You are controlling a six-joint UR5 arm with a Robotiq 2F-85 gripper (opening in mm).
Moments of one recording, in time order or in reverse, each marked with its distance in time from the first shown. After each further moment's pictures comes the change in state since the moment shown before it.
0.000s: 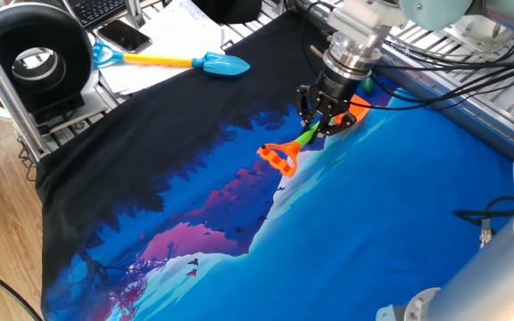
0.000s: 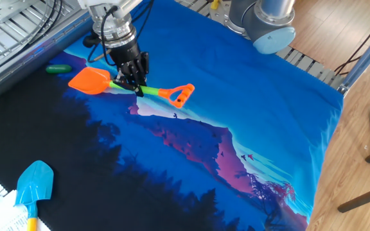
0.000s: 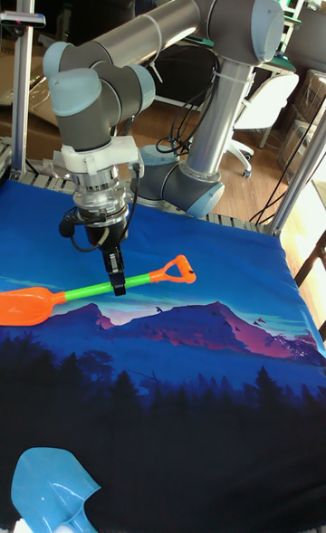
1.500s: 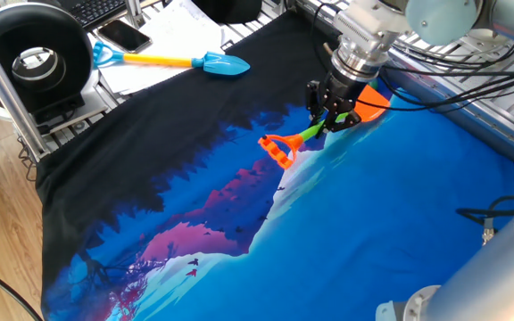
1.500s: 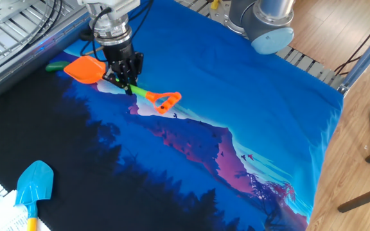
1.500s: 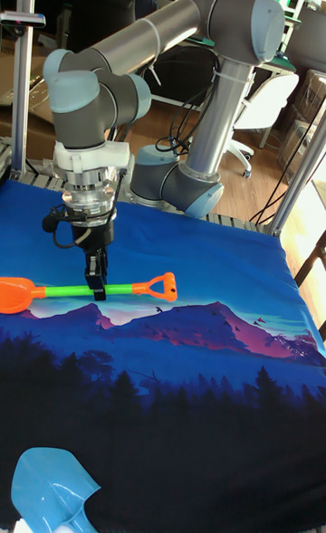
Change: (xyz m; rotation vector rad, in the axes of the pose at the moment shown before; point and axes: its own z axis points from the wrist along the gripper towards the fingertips) arm 0.037 -0.006 0.001 0.069 0.098 0.190
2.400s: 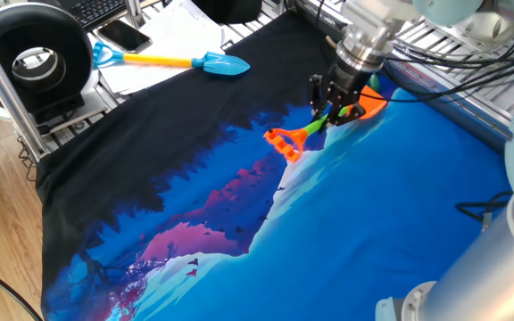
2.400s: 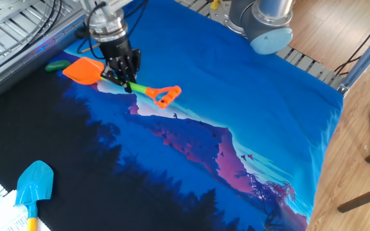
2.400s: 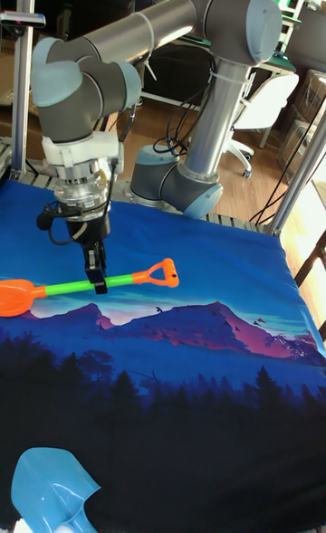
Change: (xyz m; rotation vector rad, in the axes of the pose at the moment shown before) arm -0.002 0.002 -0.022 -0.045 -0.088 -0.103
